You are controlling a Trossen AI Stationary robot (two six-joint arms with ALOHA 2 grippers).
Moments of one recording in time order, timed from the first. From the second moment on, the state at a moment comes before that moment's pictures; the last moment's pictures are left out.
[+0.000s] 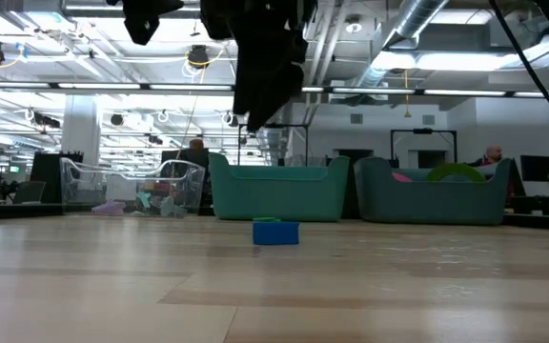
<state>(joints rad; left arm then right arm) 0.32 0.76 0.82 -0.31 0.36 -0.21 0.16 2.18 2.01 -1.04 0.05 0.21</state>
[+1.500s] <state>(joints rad) 0.32 0.76 0.82 -0.31 0.36 -0.21 0.13 2.18 1.96 -1.03 0.05 0.17</state>
